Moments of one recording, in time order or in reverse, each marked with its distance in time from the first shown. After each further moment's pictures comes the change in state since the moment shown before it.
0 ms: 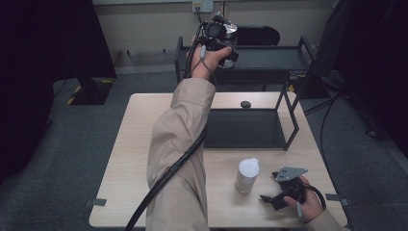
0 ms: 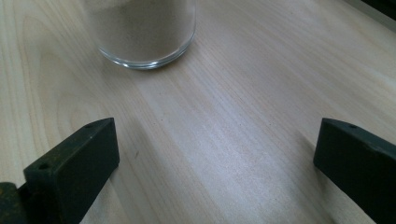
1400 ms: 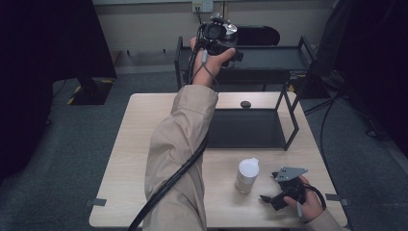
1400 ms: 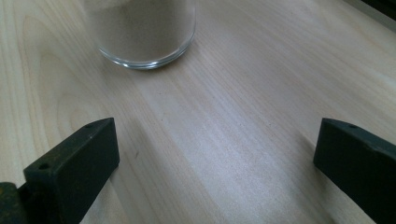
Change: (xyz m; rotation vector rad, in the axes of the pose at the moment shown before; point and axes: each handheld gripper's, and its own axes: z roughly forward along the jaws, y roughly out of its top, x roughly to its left) left arm -0.024 -0.020 -0.017 -0.092 0.051 -0.045; right arm 0.000 0.000 0.000 0.001 0.000 0.001
